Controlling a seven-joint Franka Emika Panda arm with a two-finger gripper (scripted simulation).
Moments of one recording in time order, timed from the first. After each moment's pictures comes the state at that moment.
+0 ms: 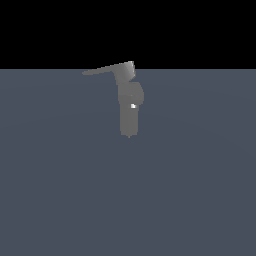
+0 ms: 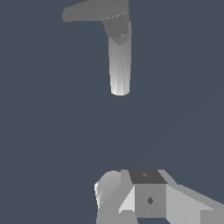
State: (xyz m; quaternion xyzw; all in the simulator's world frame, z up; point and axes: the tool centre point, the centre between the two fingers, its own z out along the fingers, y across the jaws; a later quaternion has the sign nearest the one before) arm -0.250 0.000 0.486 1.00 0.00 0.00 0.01
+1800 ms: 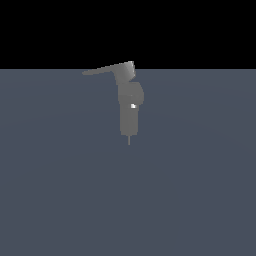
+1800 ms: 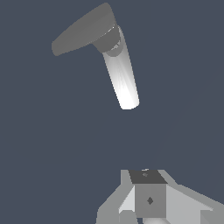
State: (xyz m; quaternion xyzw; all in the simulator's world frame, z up) arm -0.185 0.010 0.482 0.99 -0.14 -0.04 -0.06
